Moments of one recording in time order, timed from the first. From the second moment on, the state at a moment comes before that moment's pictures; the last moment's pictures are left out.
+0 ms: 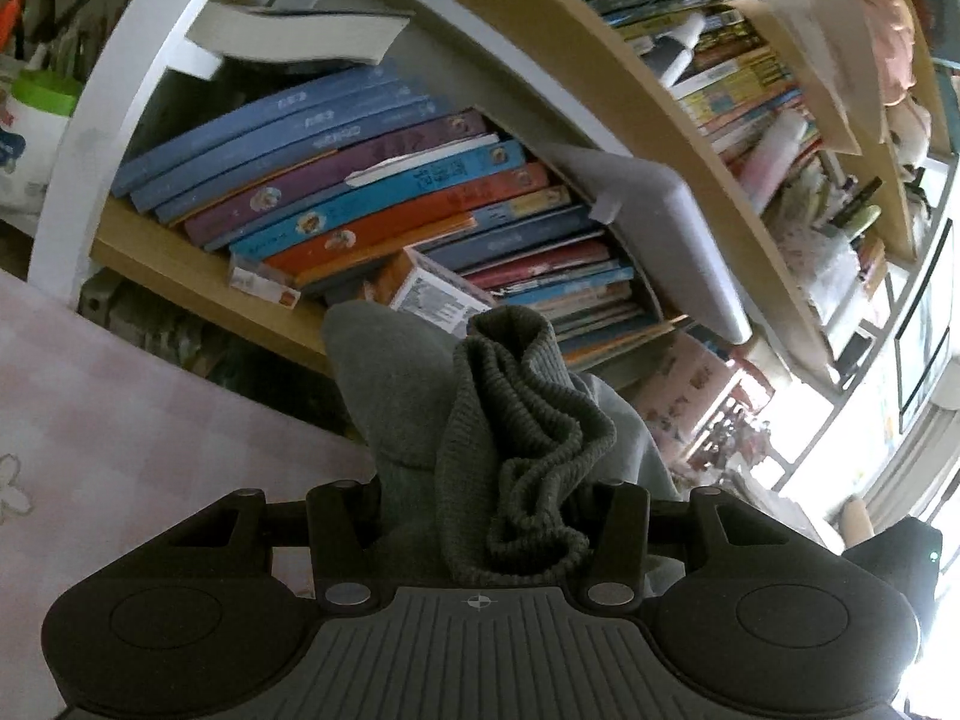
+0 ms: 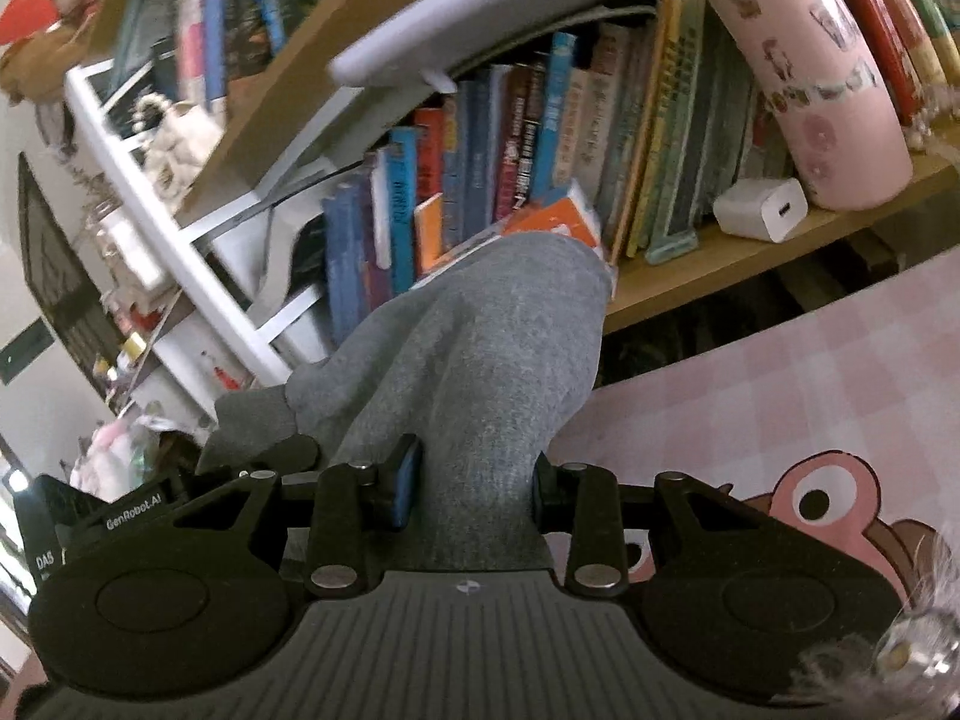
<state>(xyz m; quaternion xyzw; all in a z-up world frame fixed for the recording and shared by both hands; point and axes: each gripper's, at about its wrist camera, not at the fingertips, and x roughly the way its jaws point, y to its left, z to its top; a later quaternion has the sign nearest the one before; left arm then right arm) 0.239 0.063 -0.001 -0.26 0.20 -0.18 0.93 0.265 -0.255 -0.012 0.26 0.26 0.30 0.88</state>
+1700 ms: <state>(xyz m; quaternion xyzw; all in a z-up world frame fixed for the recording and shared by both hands) 0.107 -0.005 0.002 -0.04 0.16 -0.03 0.99 0.126 -0.224 -0.018 0.03 0.18 0.20 0.96</state>
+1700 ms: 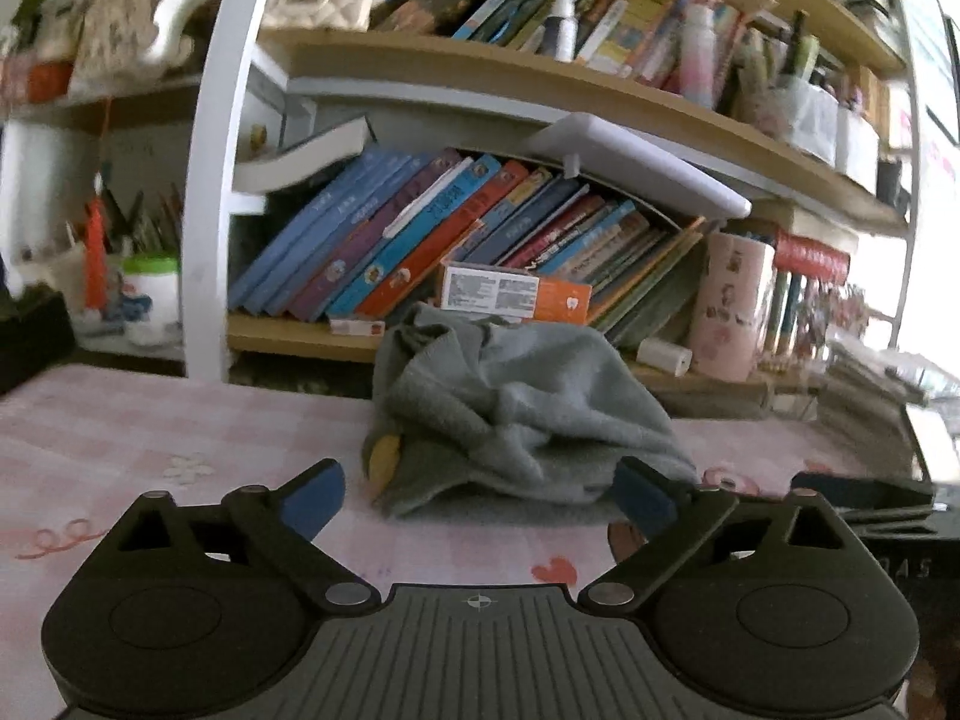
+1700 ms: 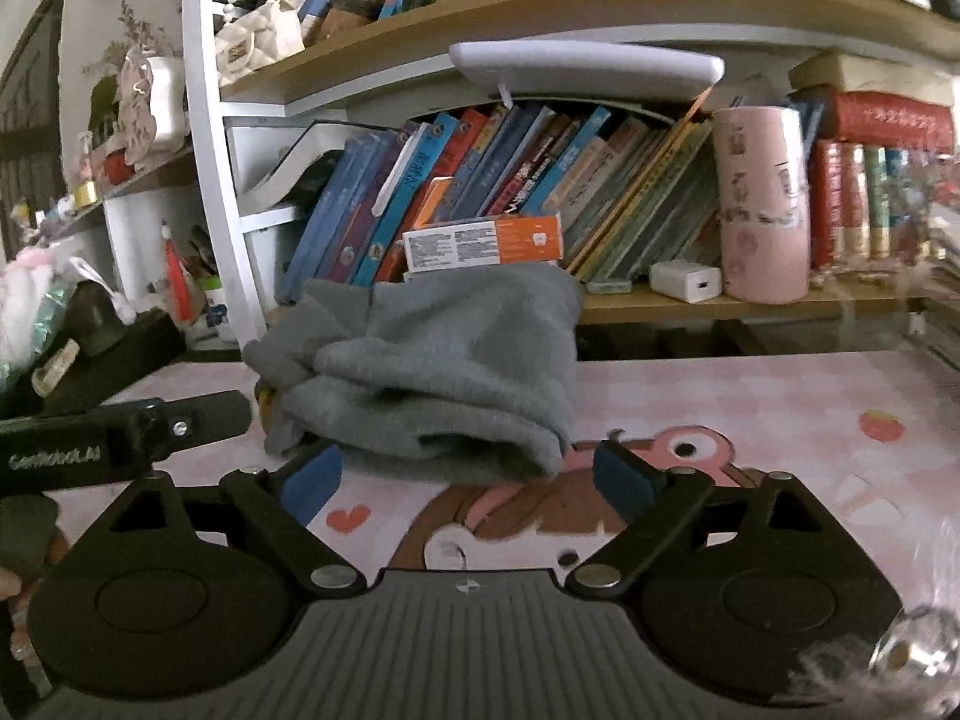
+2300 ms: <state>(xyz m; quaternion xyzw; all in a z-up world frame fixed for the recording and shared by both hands) 0.068 -0.011 0.000 -0.01 0.15 0.00 0.99 0.077 -0.222 -0.015 -0.01 0.15 0.16 0.98</state>
